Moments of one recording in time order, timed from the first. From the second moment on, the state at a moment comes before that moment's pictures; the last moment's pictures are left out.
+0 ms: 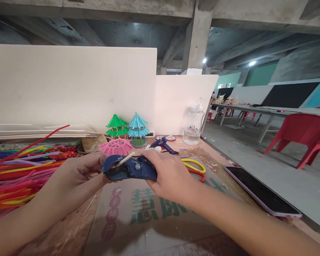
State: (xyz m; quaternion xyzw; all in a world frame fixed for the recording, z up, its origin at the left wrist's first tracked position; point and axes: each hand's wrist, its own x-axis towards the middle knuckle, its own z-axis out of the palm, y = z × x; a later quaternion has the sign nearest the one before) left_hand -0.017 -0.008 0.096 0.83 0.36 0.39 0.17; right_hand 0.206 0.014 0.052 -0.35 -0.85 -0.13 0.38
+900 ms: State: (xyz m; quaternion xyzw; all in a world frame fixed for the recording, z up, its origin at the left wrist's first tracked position) left_hand -0.018 -0.008 0.093 0.82 0.38 0.38 0.20; right_hand 0.206 0.011 0.051 -0.34 -0.85 -0.03 0.39
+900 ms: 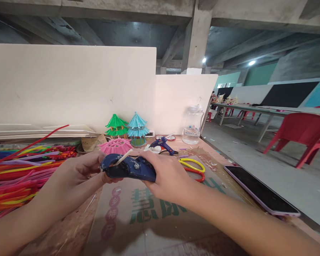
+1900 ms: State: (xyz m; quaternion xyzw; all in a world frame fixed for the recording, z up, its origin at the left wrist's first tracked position) left_hand -0.015 -0.009 0.093 0.82 0.38 0.39 0.20; right_hand 0.203 0.009 0.054 -0.35 -0.85 -0.02 0.39
